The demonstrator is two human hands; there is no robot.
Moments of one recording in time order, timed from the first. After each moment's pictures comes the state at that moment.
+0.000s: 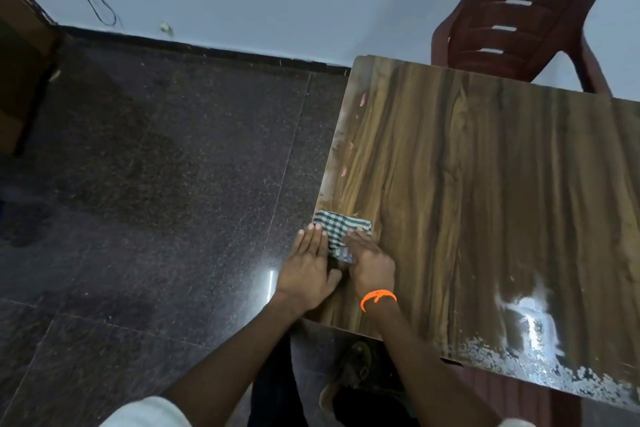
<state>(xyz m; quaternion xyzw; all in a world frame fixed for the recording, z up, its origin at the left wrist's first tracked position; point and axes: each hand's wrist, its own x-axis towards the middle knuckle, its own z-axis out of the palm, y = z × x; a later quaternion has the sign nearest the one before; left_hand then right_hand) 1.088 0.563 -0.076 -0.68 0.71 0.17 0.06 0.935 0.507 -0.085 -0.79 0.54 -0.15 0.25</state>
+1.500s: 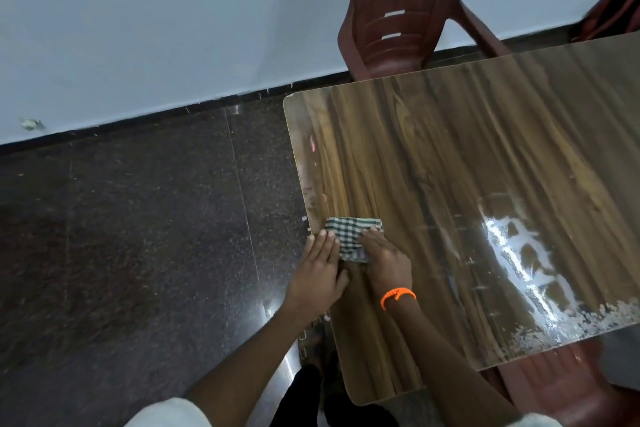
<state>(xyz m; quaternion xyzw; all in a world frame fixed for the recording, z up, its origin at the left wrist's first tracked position) 1.154 0.402 -0.079 -0.47 0.86 0.19 0.04 0.973 0.412 -0.080 -0.65 0.70 -0.22 0.19</state>
